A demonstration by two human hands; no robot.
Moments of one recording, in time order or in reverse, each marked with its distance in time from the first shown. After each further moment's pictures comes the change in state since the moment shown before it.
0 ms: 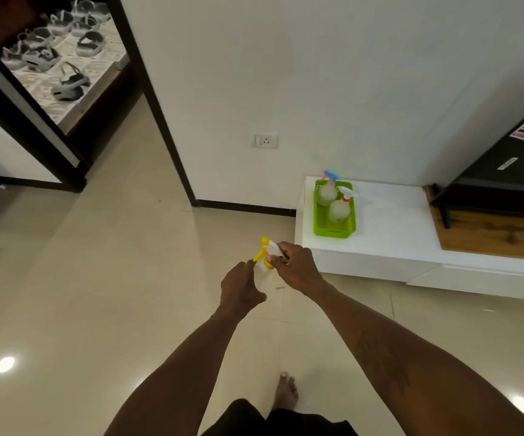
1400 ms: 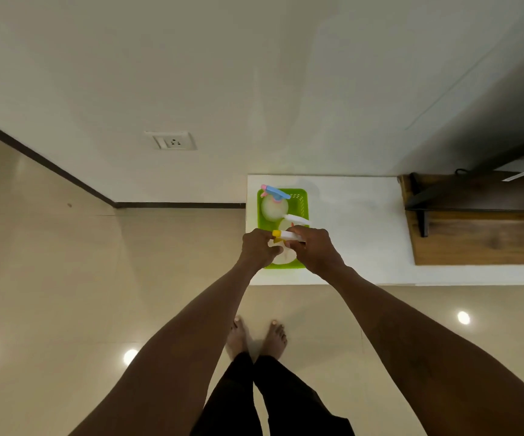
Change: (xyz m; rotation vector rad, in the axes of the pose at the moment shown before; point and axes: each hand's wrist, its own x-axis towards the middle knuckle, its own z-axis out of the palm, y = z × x) left_hand 0.389 0.225 0.117 -0.287 -0.344 -0.074; right_hand 0.285 0.259 -0.161 -0.062 0.000 0.133
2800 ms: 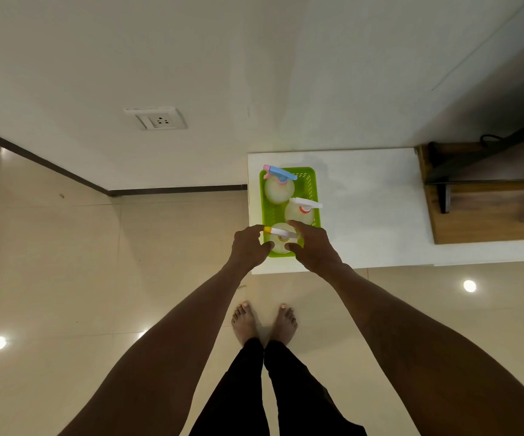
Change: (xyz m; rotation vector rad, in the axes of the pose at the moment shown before) left_hand 0.035 -0.072 0.025 0.032 -0.009 -0.013; right_hand 0.011 0.037 0.063 0.016 -0.120 0.201
